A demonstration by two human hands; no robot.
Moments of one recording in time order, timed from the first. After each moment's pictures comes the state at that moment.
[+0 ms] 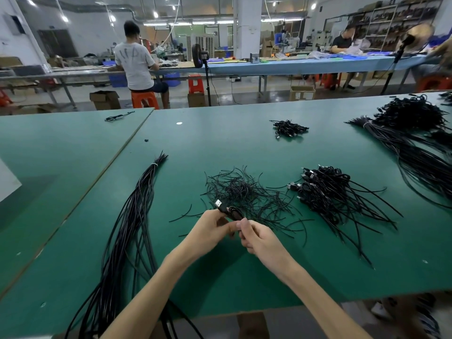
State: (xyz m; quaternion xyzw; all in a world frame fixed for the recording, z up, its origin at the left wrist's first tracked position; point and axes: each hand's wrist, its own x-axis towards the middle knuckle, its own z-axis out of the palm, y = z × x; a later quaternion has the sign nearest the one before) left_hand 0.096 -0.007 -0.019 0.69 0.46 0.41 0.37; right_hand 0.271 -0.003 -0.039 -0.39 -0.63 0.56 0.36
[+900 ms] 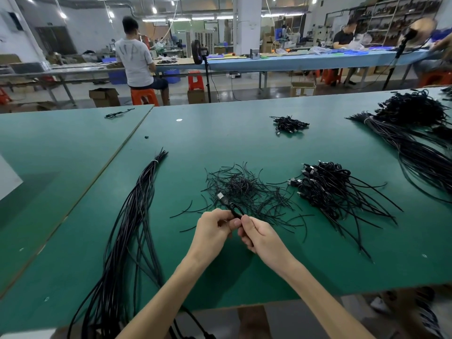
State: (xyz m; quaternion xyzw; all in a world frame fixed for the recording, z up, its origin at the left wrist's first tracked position) left_hand 0.114 -0.023 -0.029 0.61 0.57 0.46 0.31; right_hand 0.270 -0.007 -0.040 -0.40 -0.64 0.54 0.36
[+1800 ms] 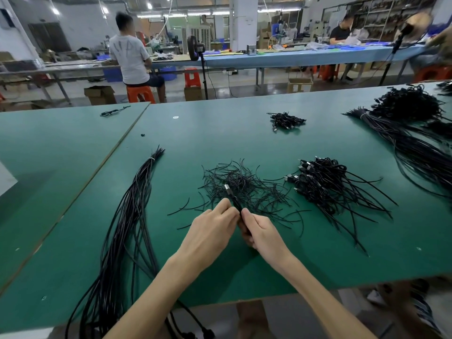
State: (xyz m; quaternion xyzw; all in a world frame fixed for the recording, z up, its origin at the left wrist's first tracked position) left_hand 0.113 -0.035 -0.016 0.80 0.54 0.26 -0.05; right_hand 0.271 -0.007 -0.036 -0.40 -0.63 0.55 0.38
